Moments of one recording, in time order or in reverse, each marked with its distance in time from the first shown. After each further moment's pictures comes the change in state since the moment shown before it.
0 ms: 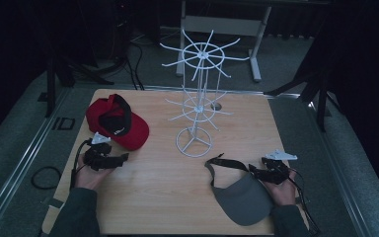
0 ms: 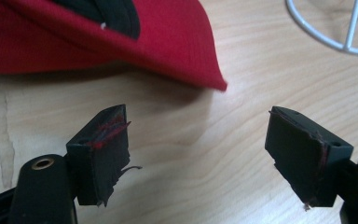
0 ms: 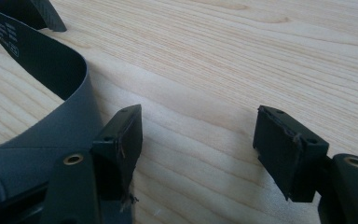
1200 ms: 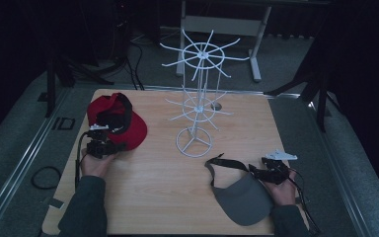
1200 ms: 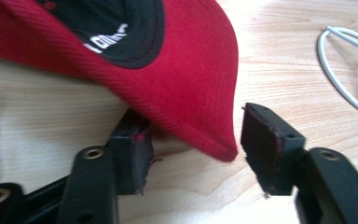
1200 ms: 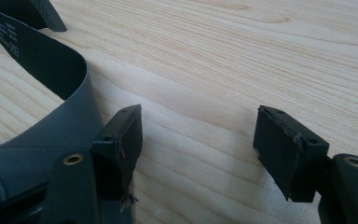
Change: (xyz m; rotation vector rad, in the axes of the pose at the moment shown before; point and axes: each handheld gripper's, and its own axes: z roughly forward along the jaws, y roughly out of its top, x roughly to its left) left arm 0.023 0.018 0.030 0.011 -0.005 -0.224; right arm 0.000 0.000 0.000 0.000 0.000 0.002
